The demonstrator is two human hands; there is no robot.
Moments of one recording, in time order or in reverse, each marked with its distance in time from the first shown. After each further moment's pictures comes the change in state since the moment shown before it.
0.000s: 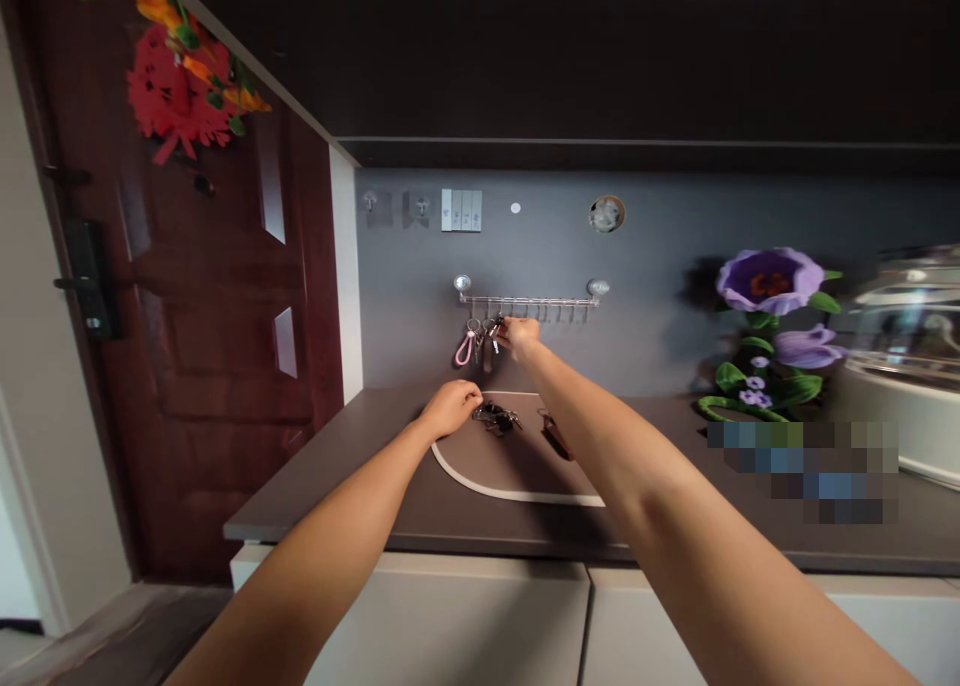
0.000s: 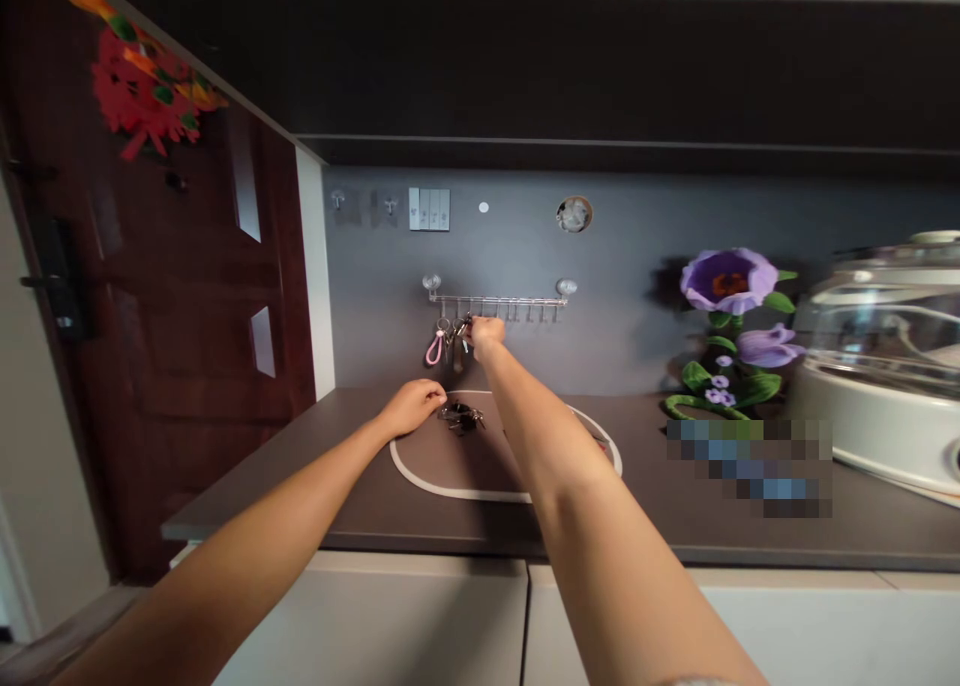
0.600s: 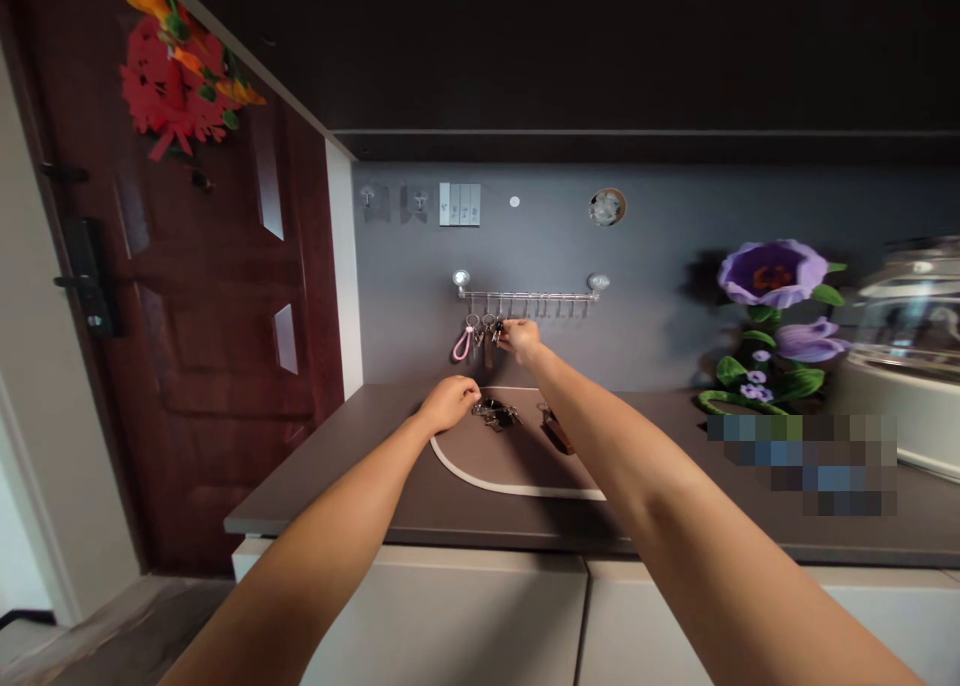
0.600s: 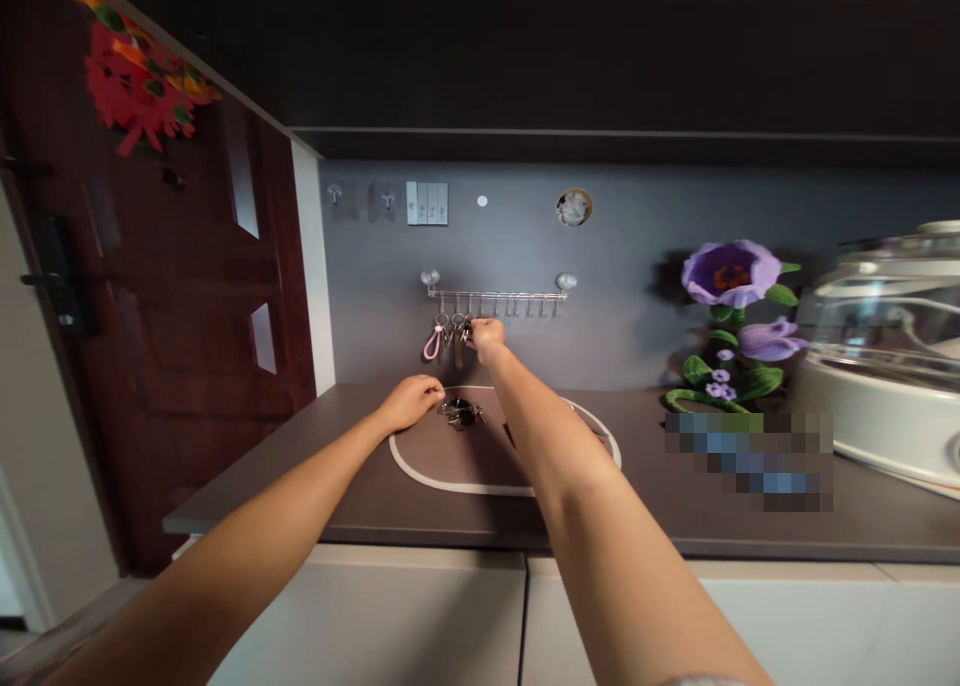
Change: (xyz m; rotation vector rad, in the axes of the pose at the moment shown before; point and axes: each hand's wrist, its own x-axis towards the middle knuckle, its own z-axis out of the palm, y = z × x) left_hand -0.001 0.000 -0.002 0.017 -0.025 -0.006; right_hand -0.001 0.011 -0.012 -0.110 -0.086 0.006
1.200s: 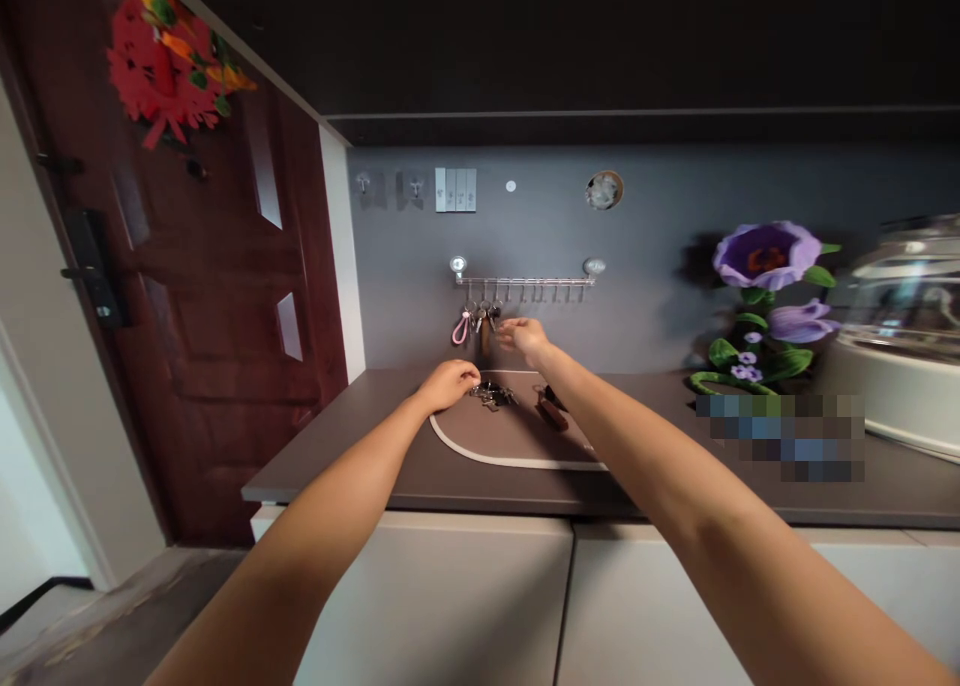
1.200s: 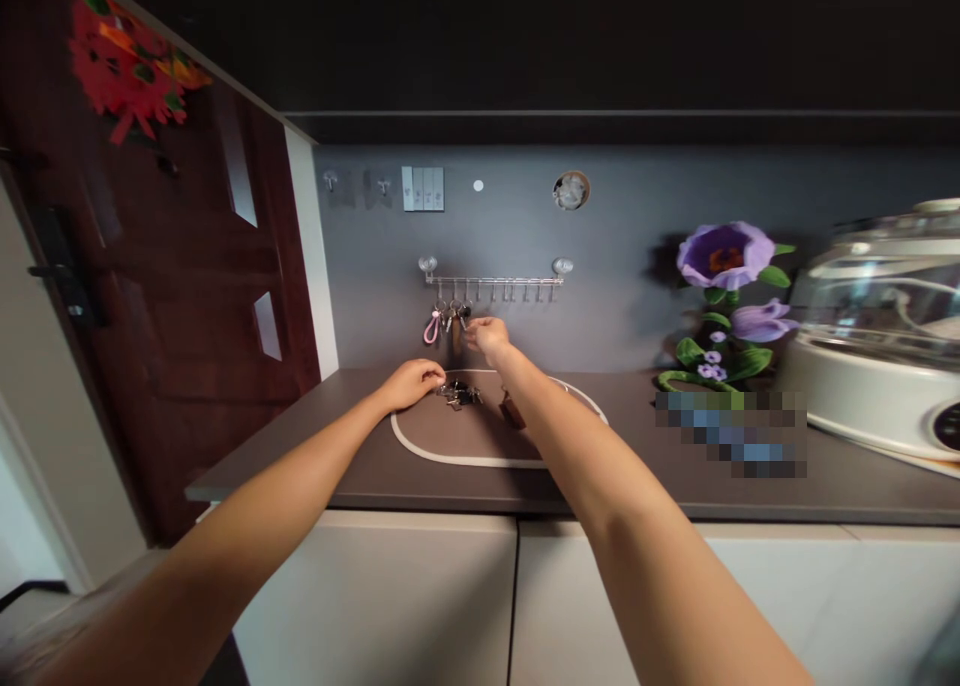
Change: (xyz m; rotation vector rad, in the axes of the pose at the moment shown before) left_hand -0.003 0.008 -0.009 -0.087 -0.054 0.007; right_hand -0.039 0.005 -0.028 -0.069 -0.134 0.018
